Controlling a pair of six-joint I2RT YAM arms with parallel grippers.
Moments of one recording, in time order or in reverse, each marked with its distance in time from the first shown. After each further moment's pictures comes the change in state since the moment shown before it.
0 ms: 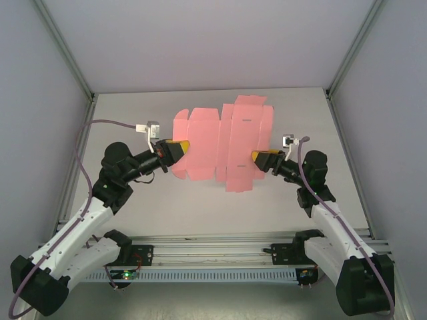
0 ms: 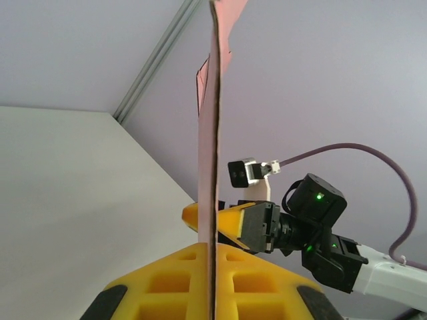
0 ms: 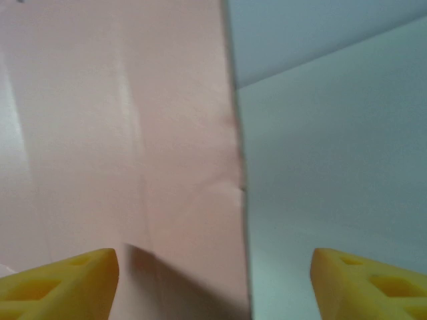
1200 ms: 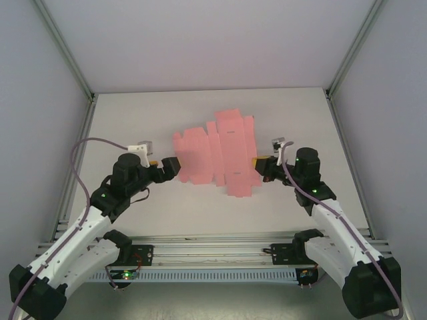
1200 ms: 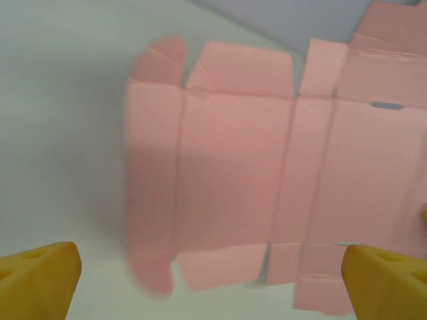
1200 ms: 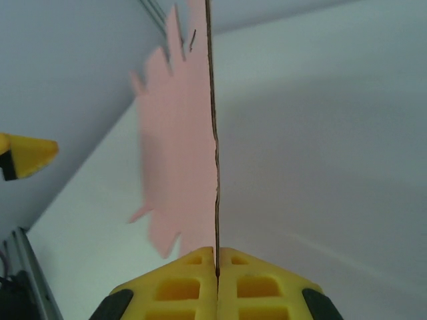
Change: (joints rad) left arm -0.001 -0.103 -0.106 -0.529 -0.507 0.028; right arm 0.116 -0.005 0.093 -0.375 0.150 -0.331
